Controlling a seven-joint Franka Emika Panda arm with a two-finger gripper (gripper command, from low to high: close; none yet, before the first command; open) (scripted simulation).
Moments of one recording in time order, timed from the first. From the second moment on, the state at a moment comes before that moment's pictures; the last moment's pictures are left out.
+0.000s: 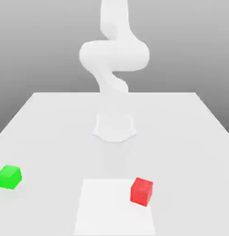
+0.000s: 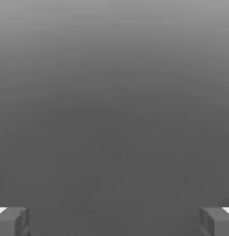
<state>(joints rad) -0.05 -0.74 0.07 -2.33 -0.05 2.33 0.88</state>
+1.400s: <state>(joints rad) -0.25 0.10 0.42 -2.74 -0.09 2.85 1.50</state>
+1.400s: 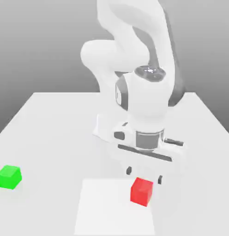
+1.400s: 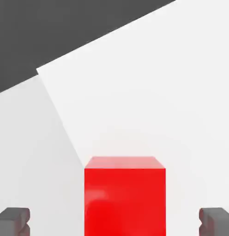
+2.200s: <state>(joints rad) -0.19 0.15 0.35 -2.73 -0.15 2.90 1.55</state>
